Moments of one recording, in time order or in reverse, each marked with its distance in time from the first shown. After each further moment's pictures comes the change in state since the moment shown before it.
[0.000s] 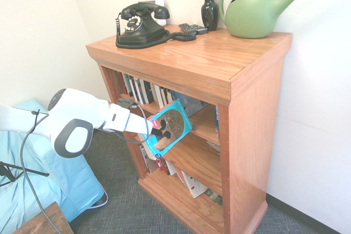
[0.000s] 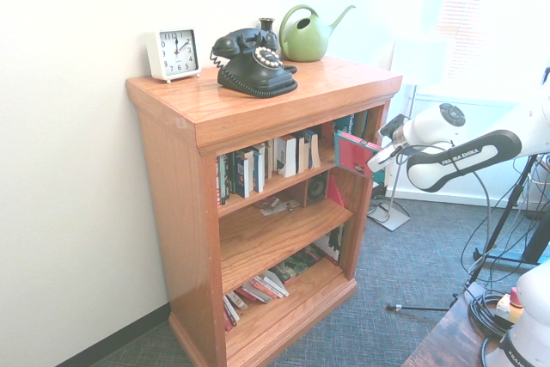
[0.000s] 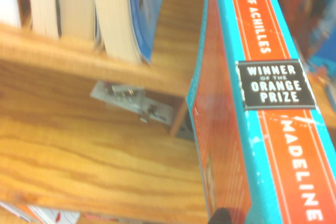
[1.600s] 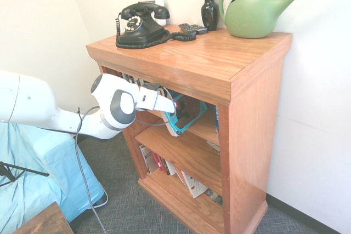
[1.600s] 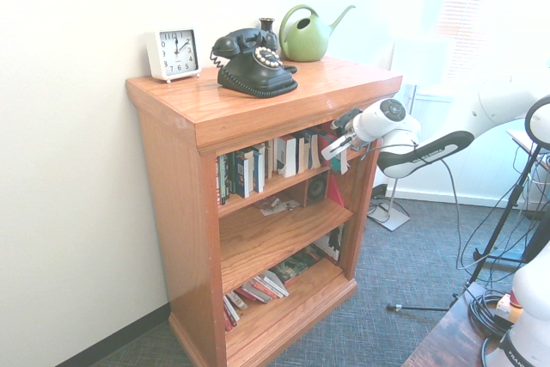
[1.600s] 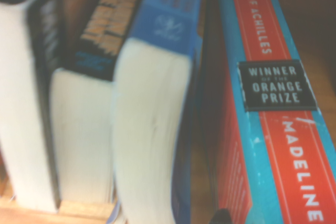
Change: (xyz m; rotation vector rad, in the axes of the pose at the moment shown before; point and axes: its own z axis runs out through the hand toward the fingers) arm 0.043 -0.087 0.089 0.034 0.043 0.043
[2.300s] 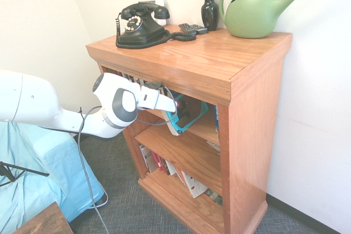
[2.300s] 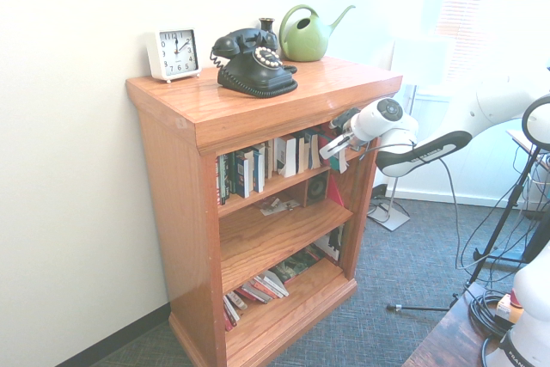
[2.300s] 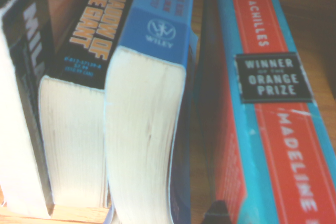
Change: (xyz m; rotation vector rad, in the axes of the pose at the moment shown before) arm 0.002 -0.004 0.004 -0.007 0.006 0.007
